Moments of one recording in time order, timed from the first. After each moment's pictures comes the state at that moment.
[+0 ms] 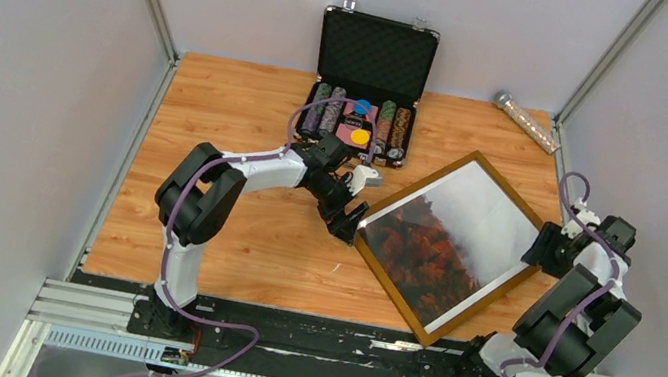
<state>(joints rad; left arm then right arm) -0.64 1.97 1.30 -0.48 0.66 0.24 -0.68 1.45 0.86 -0.52 -0.37 -0.31</state>
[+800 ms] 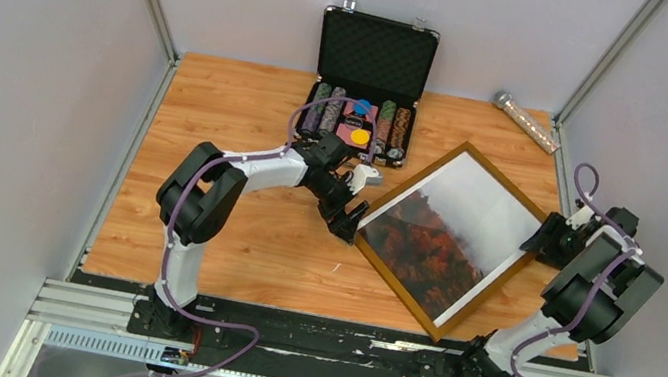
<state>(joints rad) -0.64 1.97 1.31 -0.48 0.66 0.24 -0.69 1.71 1.00 -0.51 -0.45 -0.23</state>
